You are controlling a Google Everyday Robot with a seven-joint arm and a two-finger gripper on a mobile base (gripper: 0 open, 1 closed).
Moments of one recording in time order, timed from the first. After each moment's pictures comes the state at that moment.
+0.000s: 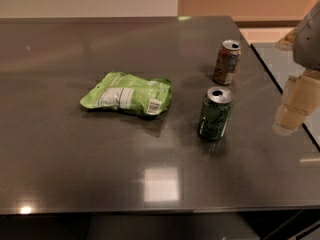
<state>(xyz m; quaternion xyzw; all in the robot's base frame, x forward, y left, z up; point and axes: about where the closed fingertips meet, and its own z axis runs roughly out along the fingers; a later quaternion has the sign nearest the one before) 0.438 -0.217 0.976 -0.60 0.78 -0.03 0.16</state>
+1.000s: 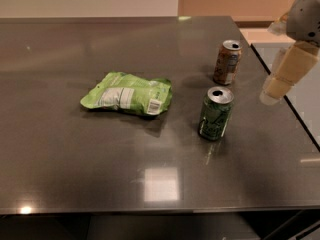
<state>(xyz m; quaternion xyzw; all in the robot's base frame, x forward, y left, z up) 0.489 -0.213 0.992 -0.58 0.79 0.00 0.20</state>
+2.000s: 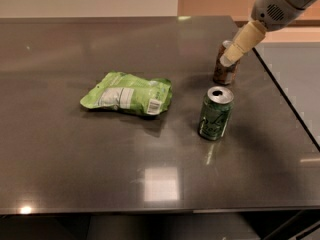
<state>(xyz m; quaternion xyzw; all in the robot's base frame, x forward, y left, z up) 0.625 -0.203 0.969 -0.47 0.84 0.06 0.27</state>
